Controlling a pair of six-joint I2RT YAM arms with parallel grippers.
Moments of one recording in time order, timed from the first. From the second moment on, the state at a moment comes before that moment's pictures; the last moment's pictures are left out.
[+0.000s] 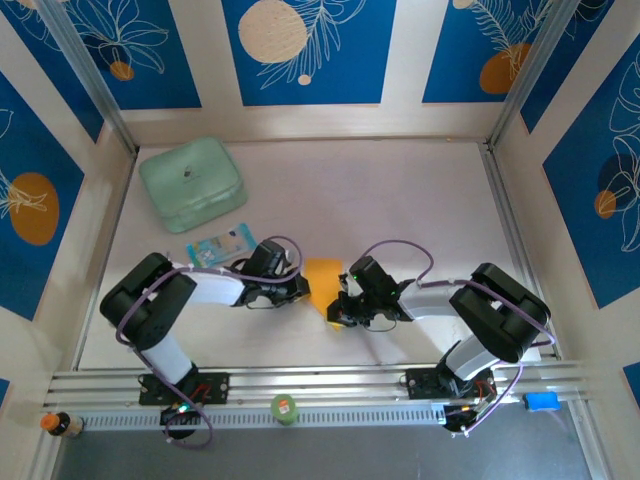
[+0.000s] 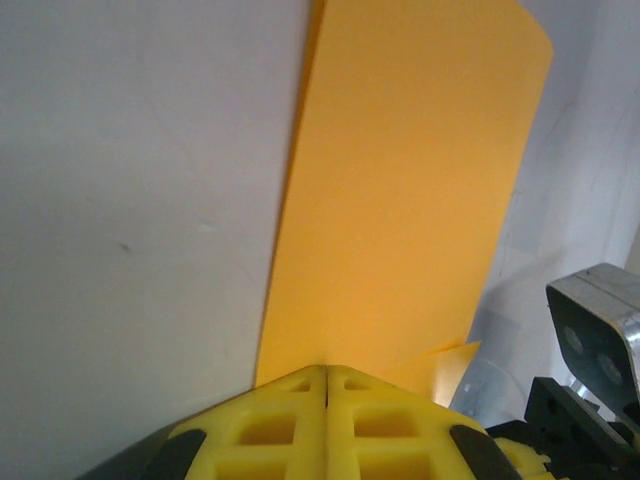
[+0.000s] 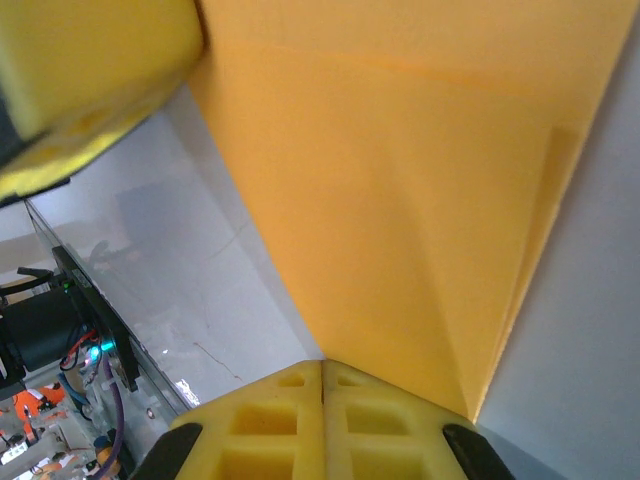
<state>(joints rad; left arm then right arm) -0.66 1.66 0.62 0.17 0.43 -1.01 0.77 1.53 0.46 0.12 -0.55 0.95</state>
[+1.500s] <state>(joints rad) -0.76 1.70 0.67 0.14 0.41 -0.99 0.75 1.50 0.56 -0.05 -0.57 0.87</state>
